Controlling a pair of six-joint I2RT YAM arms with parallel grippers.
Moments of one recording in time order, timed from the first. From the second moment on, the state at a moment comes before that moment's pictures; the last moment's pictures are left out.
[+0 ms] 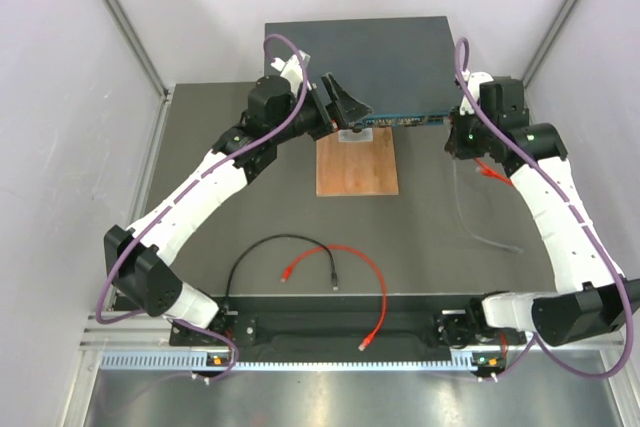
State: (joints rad) left arm -0.59 1.49 1.45 -0.15 0.29 -0.89; right arm 0.22 1.27 1.46 -0.91 -0.03 0.05
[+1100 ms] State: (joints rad) left arm -0.58 1.44 1.40 -0.12 0.29 -0.82; right arm 0.22 1.24 1.50 -0.81 -0.03 0.02
